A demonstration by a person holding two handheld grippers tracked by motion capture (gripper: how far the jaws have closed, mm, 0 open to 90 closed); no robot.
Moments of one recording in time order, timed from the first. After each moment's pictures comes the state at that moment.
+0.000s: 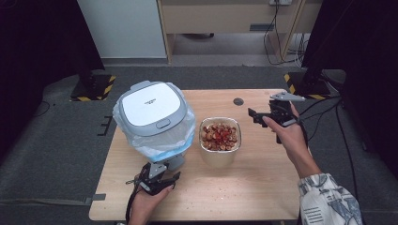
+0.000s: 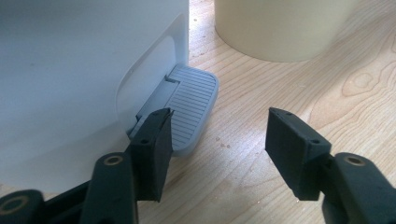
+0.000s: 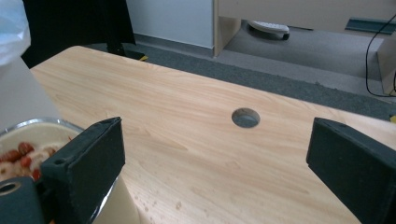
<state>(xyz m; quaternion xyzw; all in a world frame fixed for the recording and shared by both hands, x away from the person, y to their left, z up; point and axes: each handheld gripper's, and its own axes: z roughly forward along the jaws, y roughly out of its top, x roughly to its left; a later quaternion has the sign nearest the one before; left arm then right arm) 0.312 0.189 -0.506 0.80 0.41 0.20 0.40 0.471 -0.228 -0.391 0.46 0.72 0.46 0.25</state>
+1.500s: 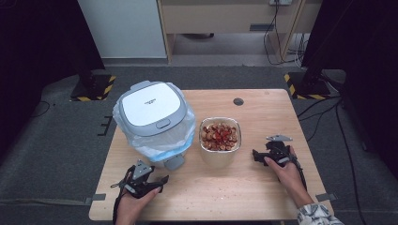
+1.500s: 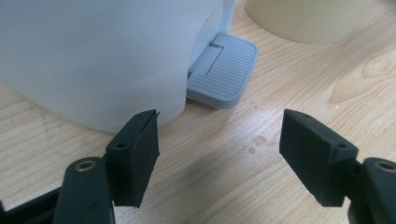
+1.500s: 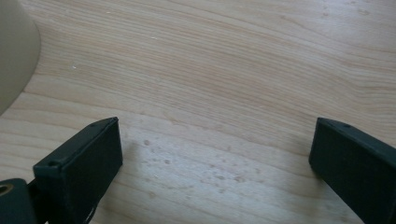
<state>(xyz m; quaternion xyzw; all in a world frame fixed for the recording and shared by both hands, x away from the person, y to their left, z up) 0.303 0.227 -0.507 0.78 0.44 0.18 0.40 0.427 -0.243 -0.540 0.55 0.74 0.31 0.23</state>
